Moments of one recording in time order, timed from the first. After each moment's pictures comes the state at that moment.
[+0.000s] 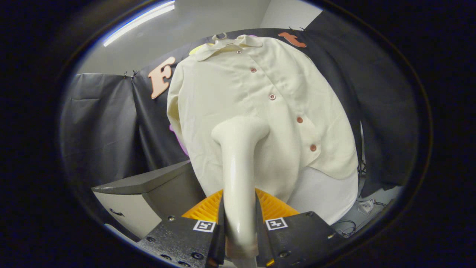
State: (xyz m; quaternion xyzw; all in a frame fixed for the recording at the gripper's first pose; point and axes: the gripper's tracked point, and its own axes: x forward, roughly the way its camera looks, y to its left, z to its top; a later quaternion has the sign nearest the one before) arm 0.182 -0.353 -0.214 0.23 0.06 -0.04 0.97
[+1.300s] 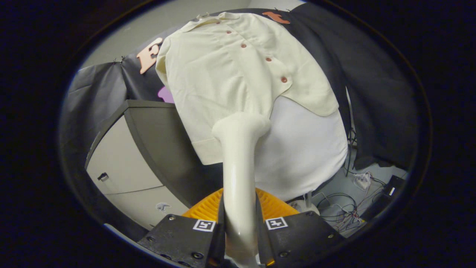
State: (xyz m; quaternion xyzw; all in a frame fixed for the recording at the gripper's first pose) arm 0.106 -0.324 -0.332 0.25 0.17 -0.05 0.95
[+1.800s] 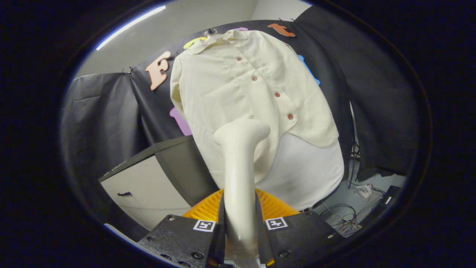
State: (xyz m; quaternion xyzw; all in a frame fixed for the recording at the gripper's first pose) arm 0.102 -0.351 -0.227 0.25 0.10 -0.03 0.96
